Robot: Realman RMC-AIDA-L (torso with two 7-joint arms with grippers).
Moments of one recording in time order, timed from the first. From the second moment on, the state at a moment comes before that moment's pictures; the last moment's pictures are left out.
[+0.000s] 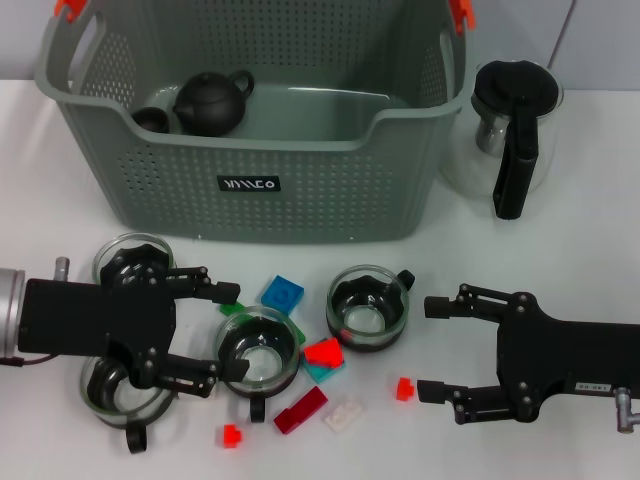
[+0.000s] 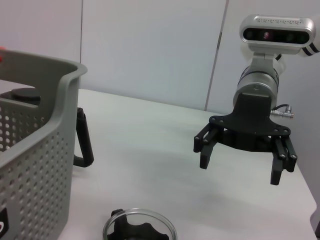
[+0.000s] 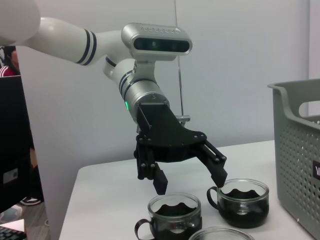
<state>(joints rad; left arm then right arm) -0.44 -2.03 -2.40 -0.77 -1.06 1.80 -1.23 0.51 2.10 -0.61 -0.47 -2.11 -1.74 0.93</state>
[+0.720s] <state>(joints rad) -0.44 -2.04 -2.41 -0.77 -1.06 1.82 -1.23 0.51 2.10 -0.61 -0.47 -2.11 -1.73 0.95</state>
